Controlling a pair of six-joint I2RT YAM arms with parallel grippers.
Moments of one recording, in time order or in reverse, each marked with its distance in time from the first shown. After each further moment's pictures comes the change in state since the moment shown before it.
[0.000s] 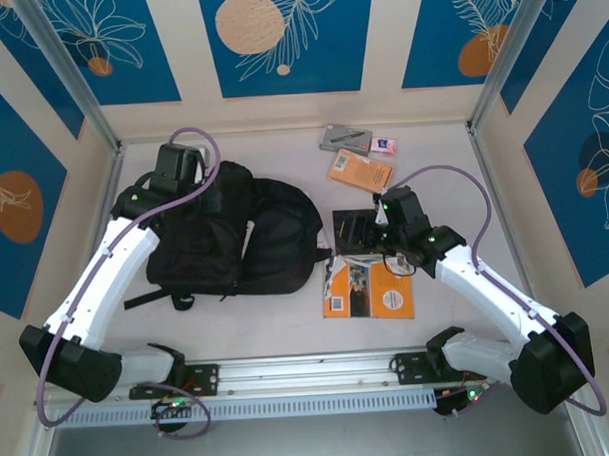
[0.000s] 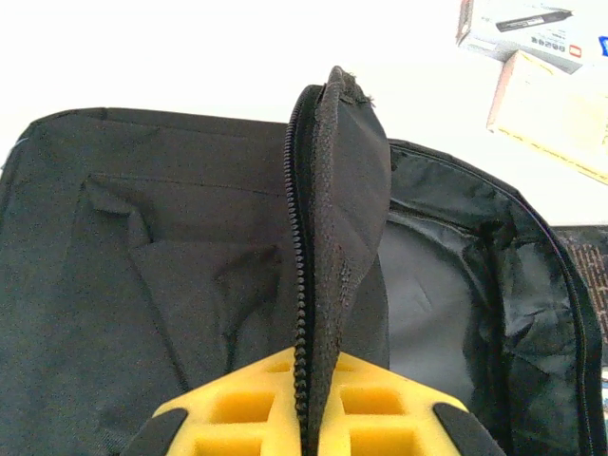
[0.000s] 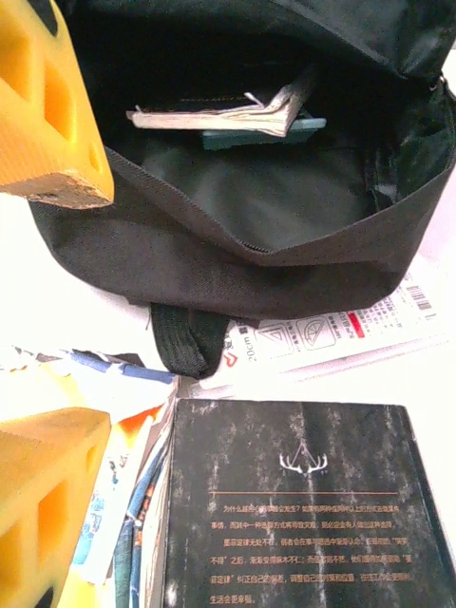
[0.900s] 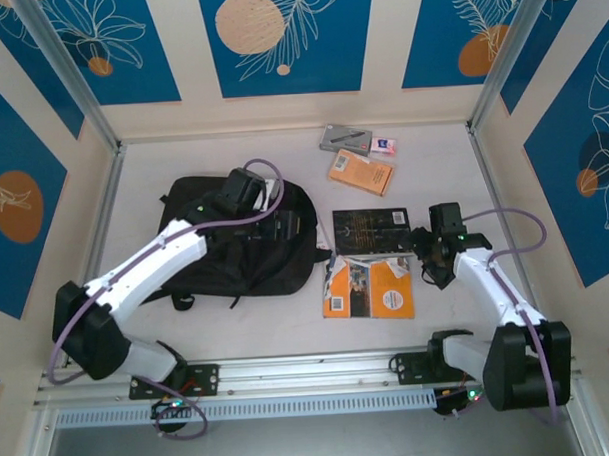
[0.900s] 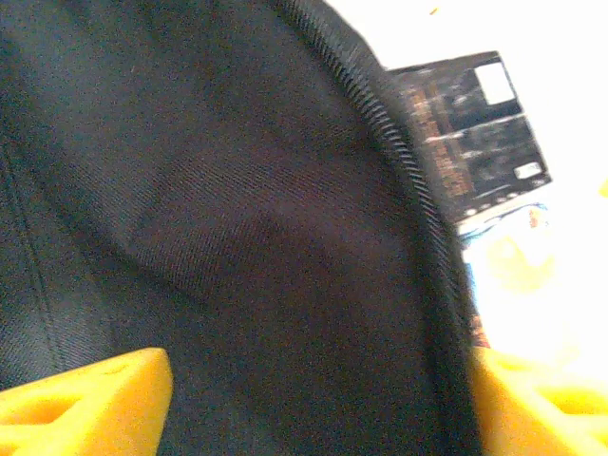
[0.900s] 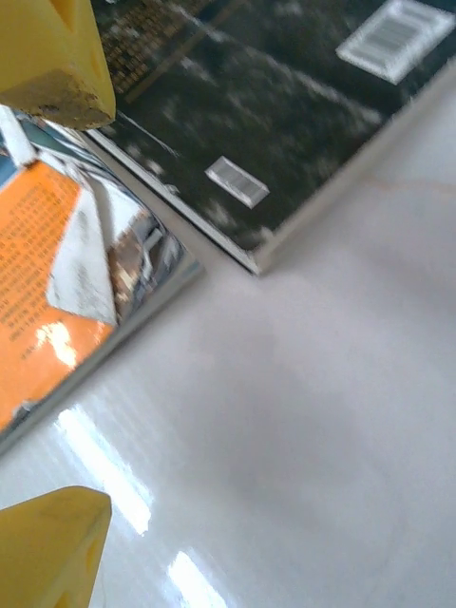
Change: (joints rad) left arm -0.304 0.105 -0.158 0.226 0.198 -0.101; right arm -0.465 0.035 -0.151 -0.230 0.176 0.211
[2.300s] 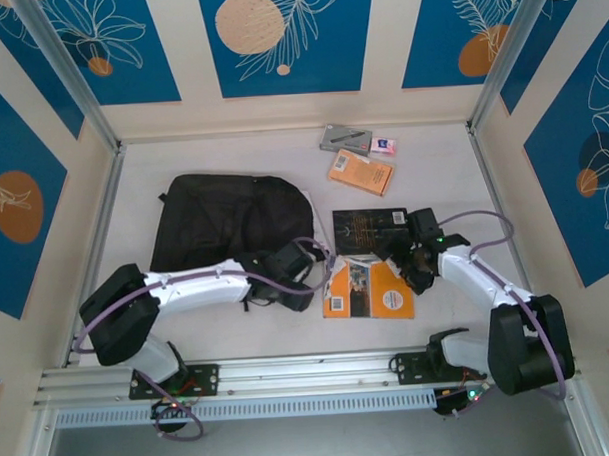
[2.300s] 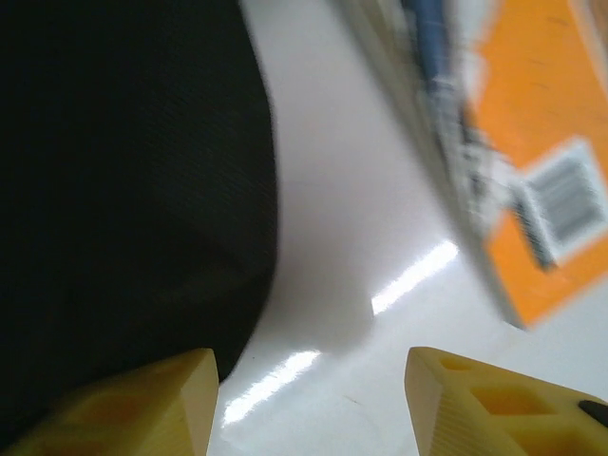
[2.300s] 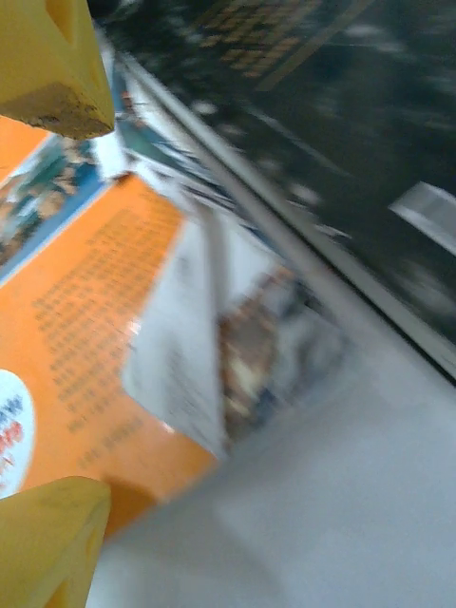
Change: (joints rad) left arm -0.295 0.161 -0.322 0.152 -0.143 0.019; right arm 0.141 0.078 -0.042 0.079 -0.126 0.059
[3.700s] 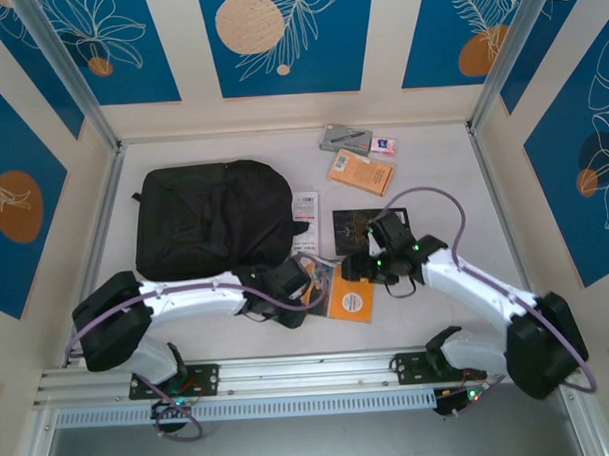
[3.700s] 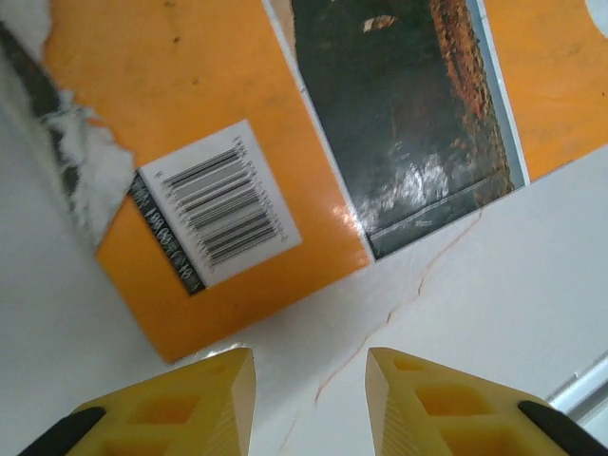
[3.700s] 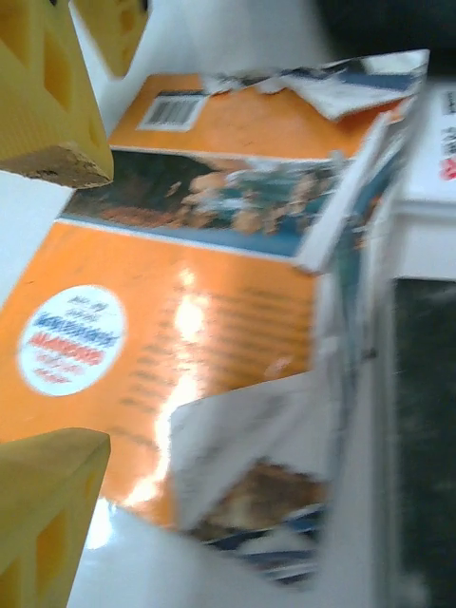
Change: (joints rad) left arm -0.109 -0.048 -0.079 -0.022 0.069 -0.072; right arm 0.371 0.014 0.107 0.026 -0.097 -0.431
